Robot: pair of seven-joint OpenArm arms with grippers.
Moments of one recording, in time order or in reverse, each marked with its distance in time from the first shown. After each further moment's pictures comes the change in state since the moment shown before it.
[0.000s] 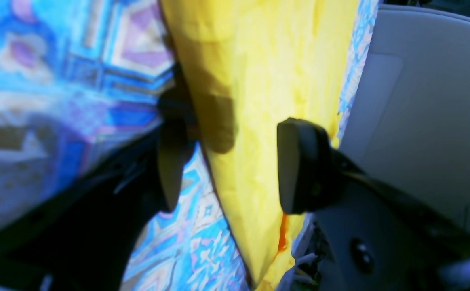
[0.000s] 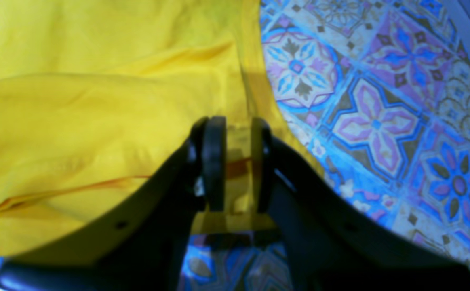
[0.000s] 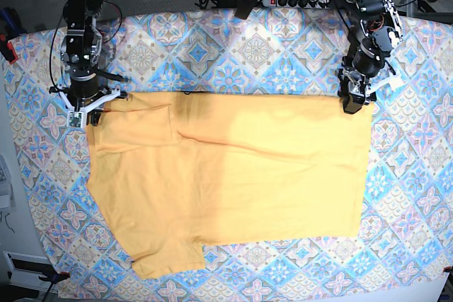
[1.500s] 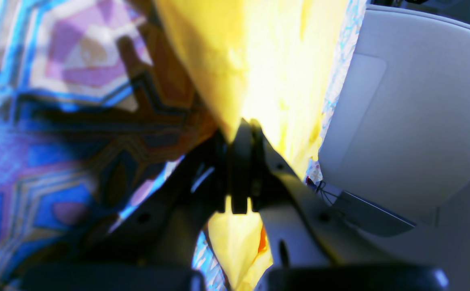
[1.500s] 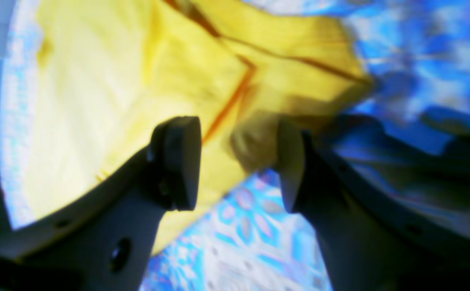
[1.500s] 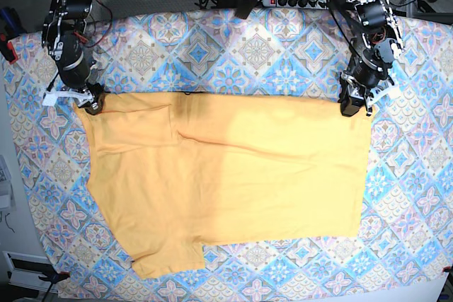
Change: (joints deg) left arm -5.2 -0.9 -0.1 -7.1 -1.6 0.0 2.6; right arm -0.4 -1.5 13.8 -4.8 47.7 -0.3 -15.8
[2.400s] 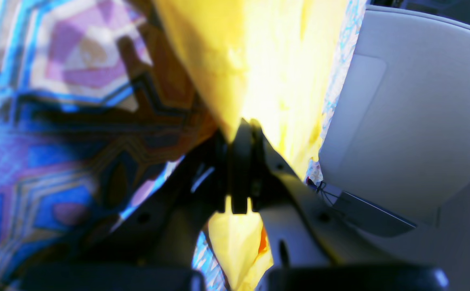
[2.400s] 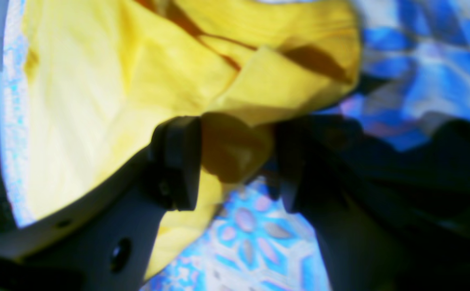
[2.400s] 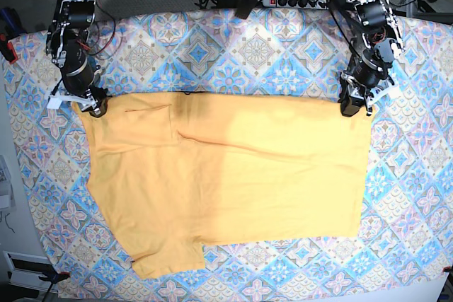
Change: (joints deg) left arm 0.2 0.0 0.0 0.0 -0.1 -0.1 -0.2; right arm 4.0 -0.3 -0.2 -5.9 0.1 0.0 0.0
